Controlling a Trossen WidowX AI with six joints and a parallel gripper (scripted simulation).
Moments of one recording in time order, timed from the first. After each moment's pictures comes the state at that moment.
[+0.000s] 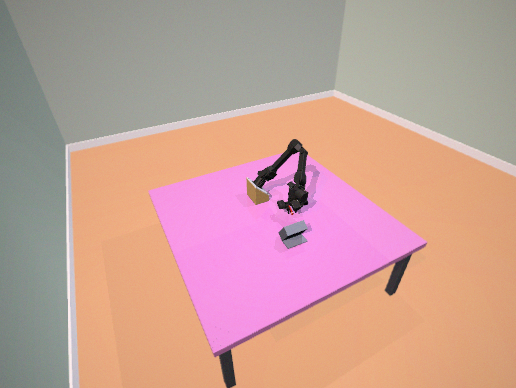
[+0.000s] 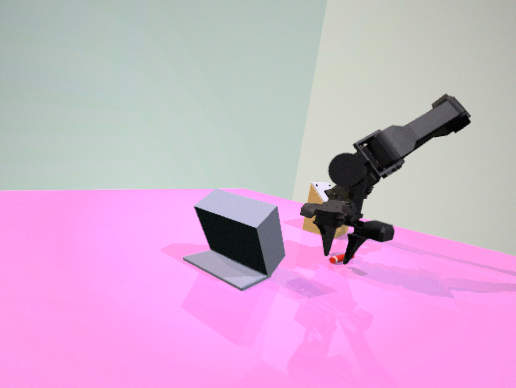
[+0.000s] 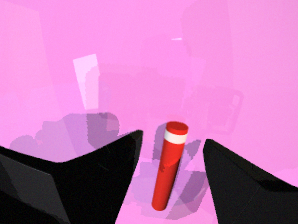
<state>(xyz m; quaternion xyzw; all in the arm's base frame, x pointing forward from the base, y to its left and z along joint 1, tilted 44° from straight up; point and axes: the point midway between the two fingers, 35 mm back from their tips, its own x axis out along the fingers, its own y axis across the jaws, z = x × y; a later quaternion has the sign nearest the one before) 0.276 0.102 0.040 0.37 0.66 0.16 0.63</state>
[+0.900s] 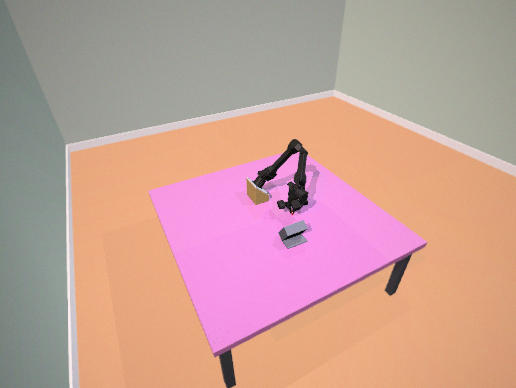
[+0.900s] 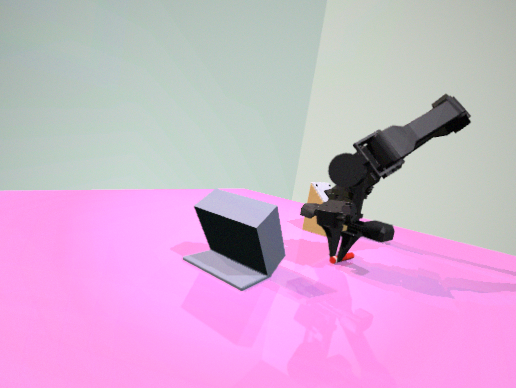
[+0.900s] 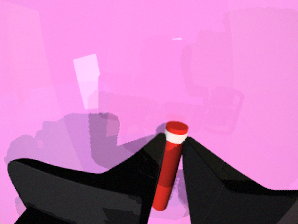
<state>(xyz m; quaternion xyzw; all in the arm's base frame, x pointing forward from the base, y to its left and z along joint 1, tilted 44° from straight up) 0.275 0.103 0.040 0.37 0.66 0.16 0.63</state>
